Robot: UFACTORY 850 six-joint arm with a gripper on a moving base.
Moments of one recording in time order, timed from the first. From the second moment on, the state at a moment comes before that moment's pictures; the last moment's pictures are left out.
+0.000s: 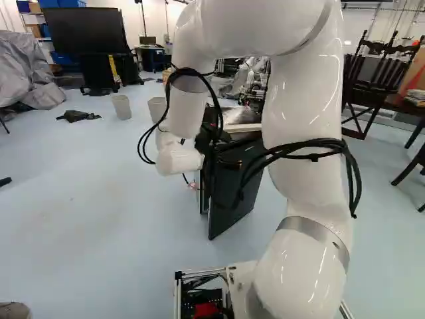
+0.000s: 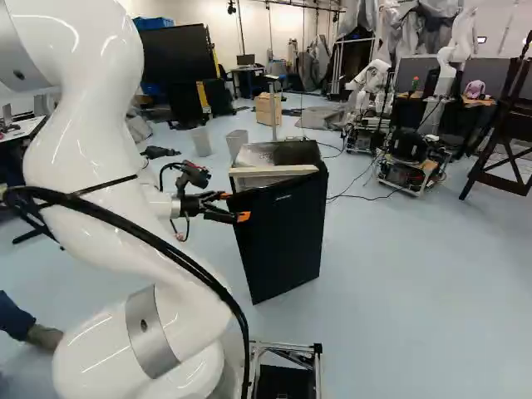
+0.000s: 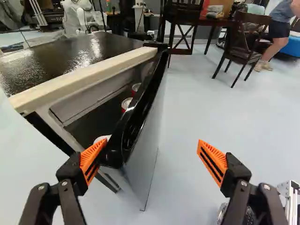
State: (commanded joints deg) arm 38.8 -21.3 -34.3 95.9 66.0 -16.2
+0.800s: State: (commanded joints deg) arm 37.1 -17.9 -28.5 99.9 66.0 -16.2
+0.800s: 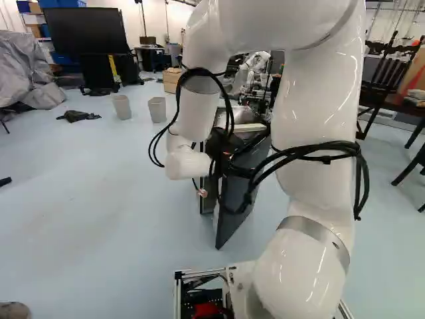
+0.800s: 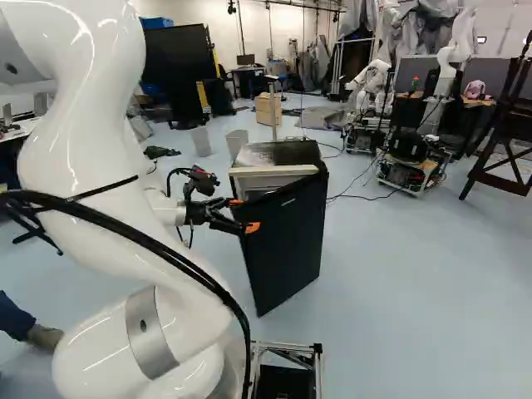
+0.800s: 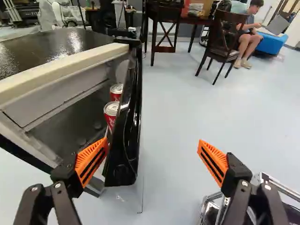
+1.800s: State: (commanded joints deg) arm 33.2 -14.4 -22.2 107.4 67.3 -16.2
